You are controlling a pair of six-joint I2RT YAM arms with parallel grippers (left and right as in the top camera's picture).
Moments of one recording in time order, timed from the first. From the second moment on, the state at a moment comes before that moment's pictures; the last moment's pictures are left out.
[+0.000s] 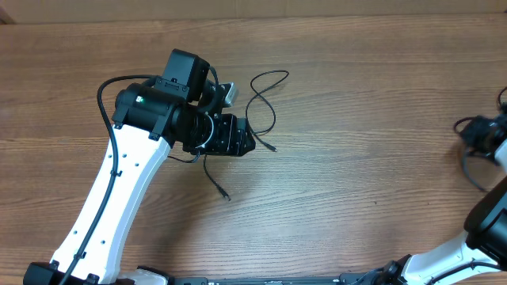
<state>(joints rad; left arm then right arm) -0.35 1.52 1.58 -1.33 0.48 -0.26 -0.68 1.88 1.18 -0.30 -0.07 0.14</state>
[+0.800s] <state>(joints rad) -0.35 1.52 1.58 -1.35 0.48 -0.29 -0.90 1.88 1.85 -0.65 -0.27 0.11</state>
